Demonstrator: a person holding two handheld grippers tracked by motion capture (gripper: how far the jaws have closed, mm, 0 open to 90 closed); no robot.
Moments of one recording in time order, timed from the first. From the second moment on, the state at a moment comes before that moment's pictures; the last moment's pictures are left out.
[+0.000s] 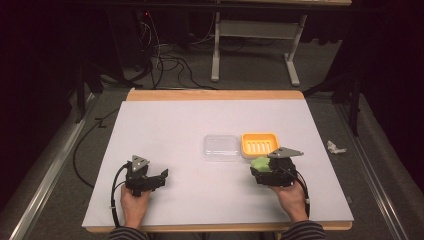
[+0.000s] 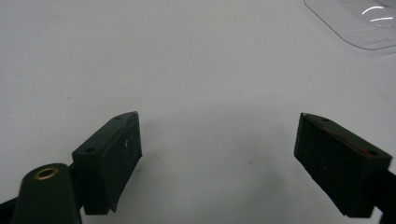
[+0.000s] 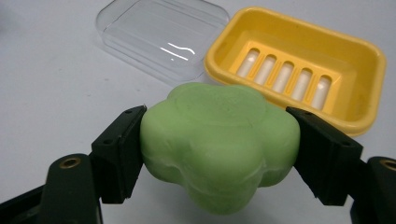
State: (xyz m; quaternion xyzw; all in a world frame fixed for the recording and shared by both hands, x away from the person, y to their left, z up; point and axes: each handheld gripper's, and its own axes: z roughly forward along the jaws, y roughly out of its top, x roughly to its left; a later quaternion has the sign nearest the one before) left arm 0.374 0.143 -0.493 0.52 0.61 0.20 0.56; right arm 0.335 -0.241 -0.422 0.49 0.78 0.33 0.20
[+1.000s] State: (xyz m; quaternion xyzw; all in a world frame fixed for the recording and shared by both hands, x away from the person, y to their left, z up) left arm 0.374 0.143 -0.494 0.53 0.61 0.20 0.56; right arm 0.366 -0.269 -0.407 0.52 0.75 0.34 0.21
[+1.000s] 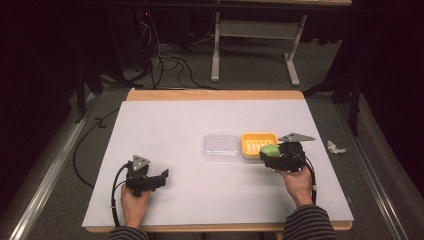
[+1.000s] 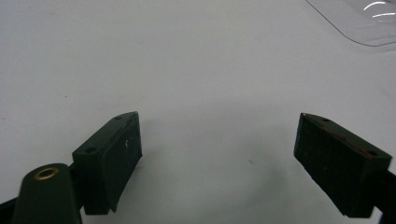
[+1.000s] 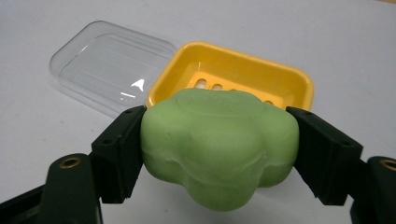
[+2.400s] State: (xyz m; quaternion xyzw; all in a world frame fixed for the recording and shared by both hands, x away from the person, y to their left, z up) left arm 0.374 0.139 -0.495 0.54 0.60 0.21 0.55; right arm 0.414 -0.261 -0.430 0.56 0.73 0.32 0.21
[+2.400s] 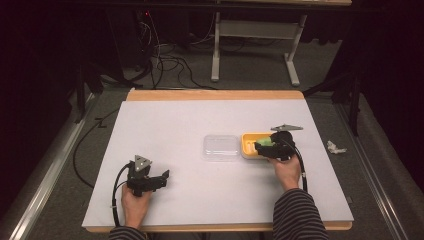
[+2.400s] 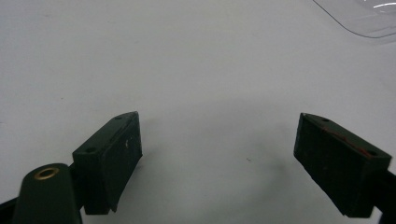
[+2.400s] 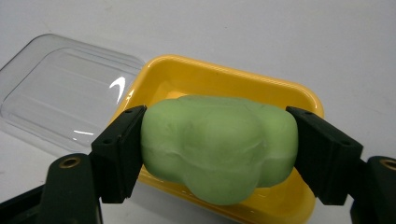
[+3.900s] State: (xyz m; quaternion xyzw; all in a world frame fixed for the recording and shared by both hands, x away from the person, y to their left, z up) left arm 0.375 0.138 -0.496 0.54 0.61 0.21 0.55; right arm 0.428 -0.254 -0.454 0.57 0.72 0.31 0.23
